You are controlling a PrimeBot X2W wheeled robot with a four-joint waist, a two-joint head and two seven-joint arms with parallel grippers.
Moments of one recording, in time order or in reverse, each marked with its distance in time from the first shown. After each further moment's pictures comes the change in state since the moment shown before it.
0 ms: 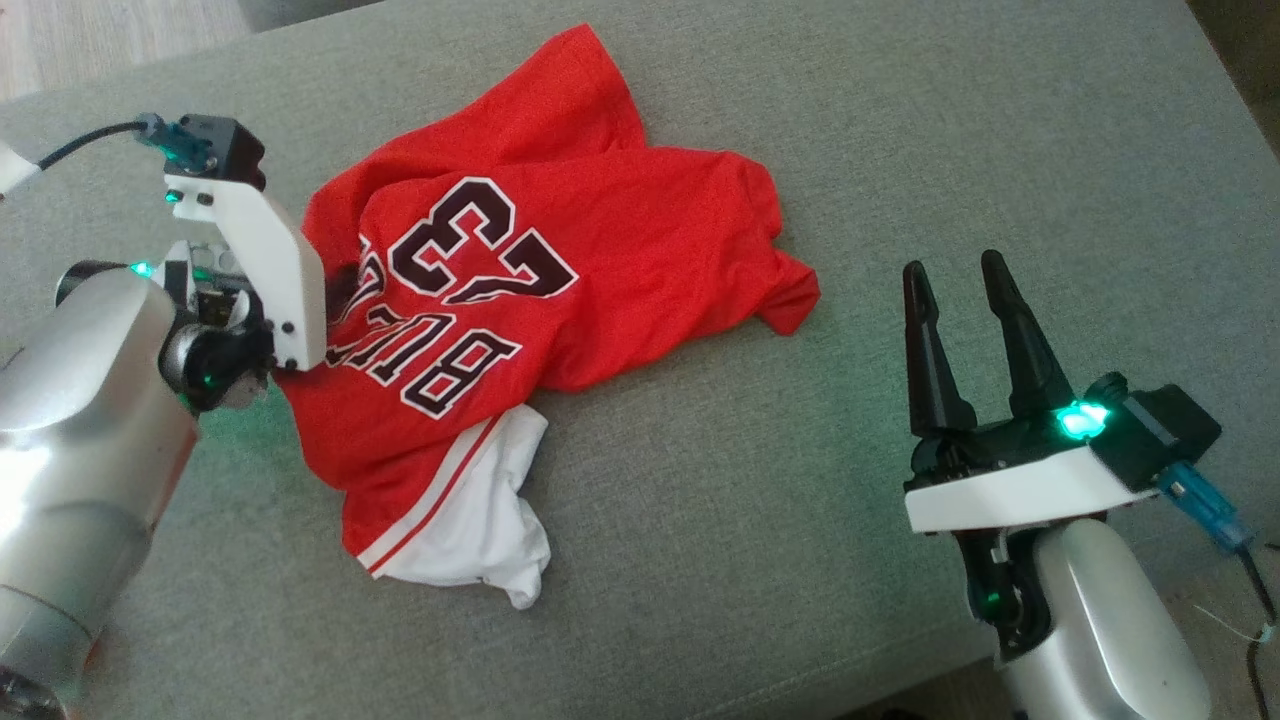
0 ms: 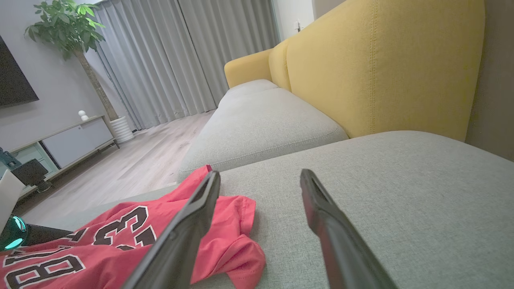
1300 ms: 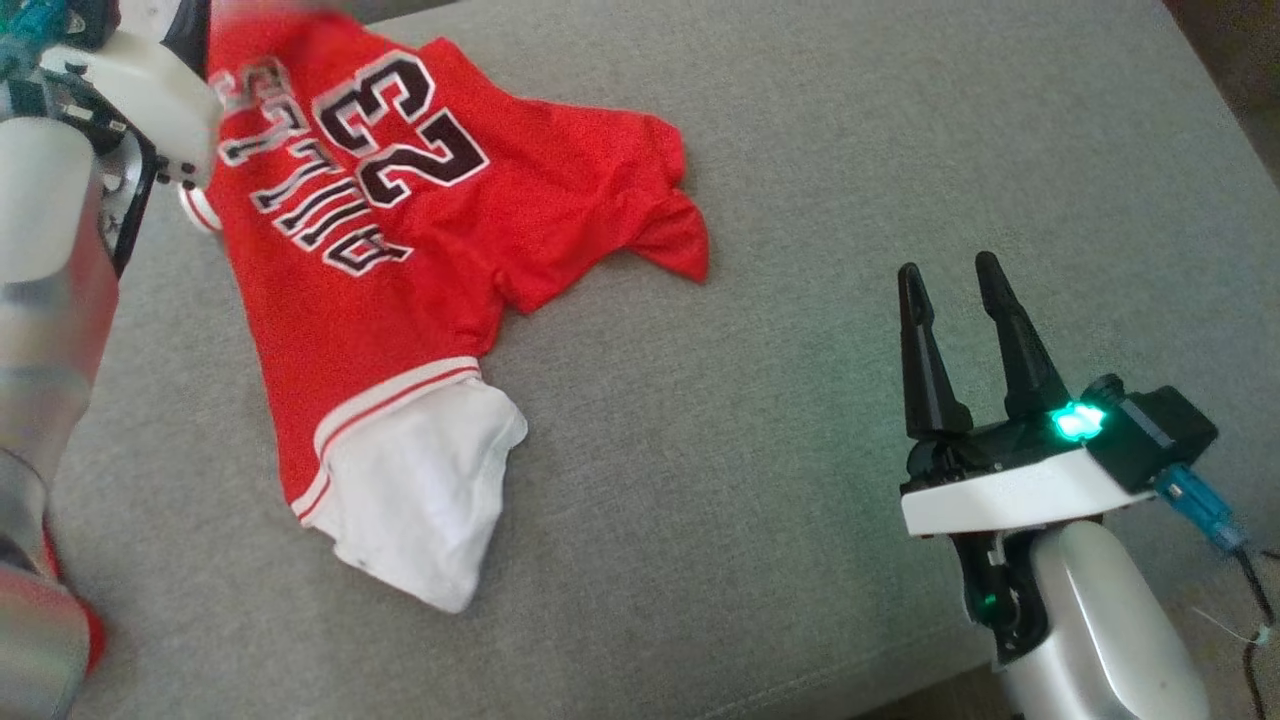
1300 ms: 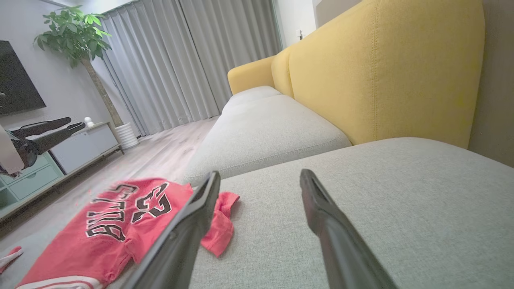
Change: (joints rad) left arm -0.323 -0.058 -0.158 0.388 0.364 0.098 -0.899; right arm 0.003 0.000 0.011 -0.006 0.007 0.000 0.000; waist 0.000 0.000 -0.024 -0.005
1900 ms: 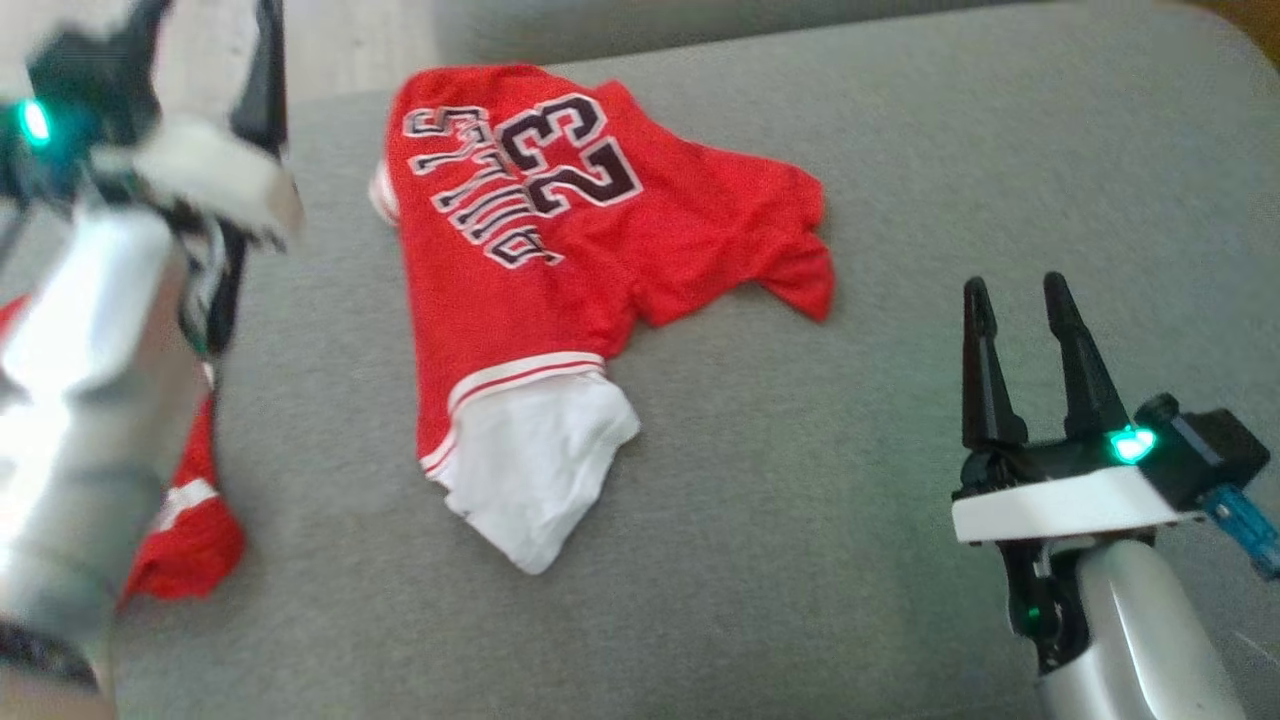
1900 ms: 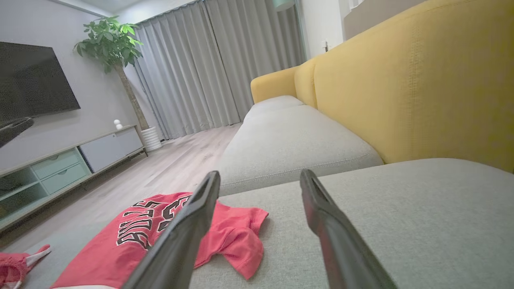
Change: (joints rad) left arm 0.220 -0.008 0.222 -0.288 -0.072 0.048 -0.058; right arm 0.035 0.000 -0.107 0.010 -0.046 0.000 0.000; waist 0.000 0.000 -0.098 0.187
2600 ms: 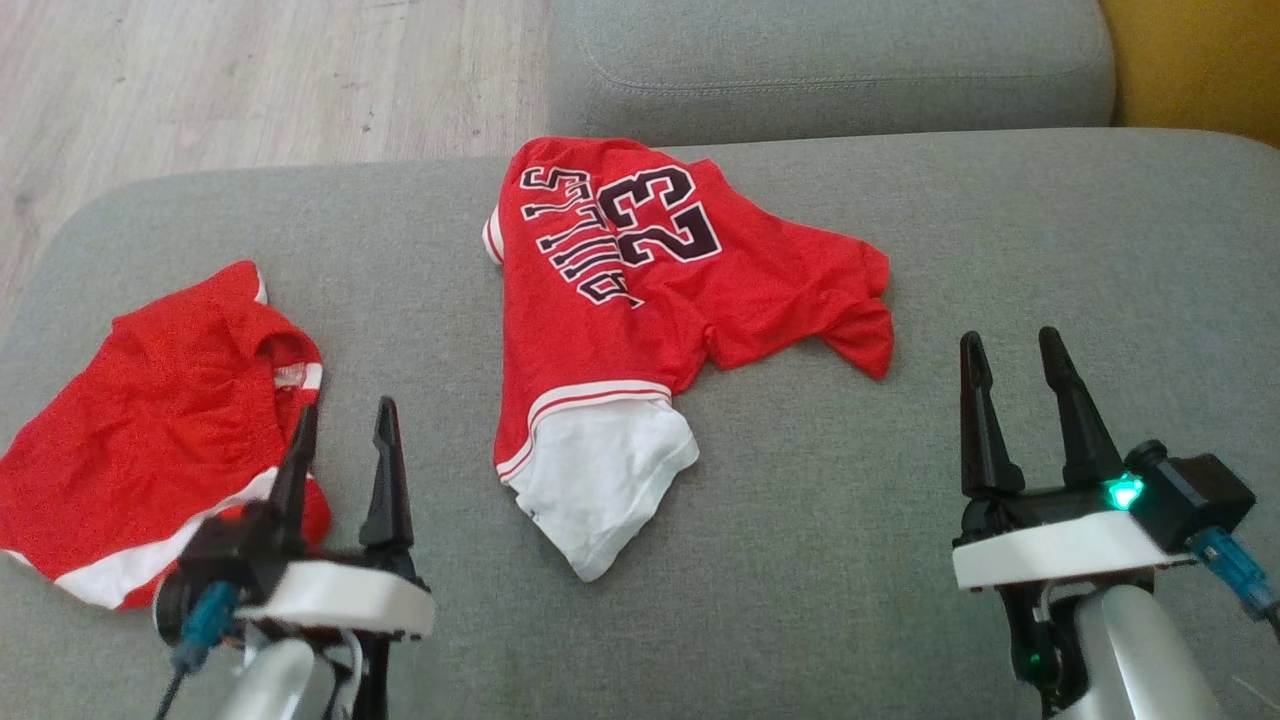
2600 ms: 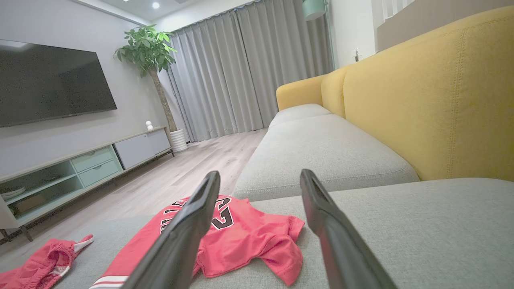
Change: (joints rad) left arm 0.846 -0.085 0.295 -0.592 0.064 0.153 0.000; right arm 0.066 0.000 -0.009 0.006 -0.020 0.000 0.000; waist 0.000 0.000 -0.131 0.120
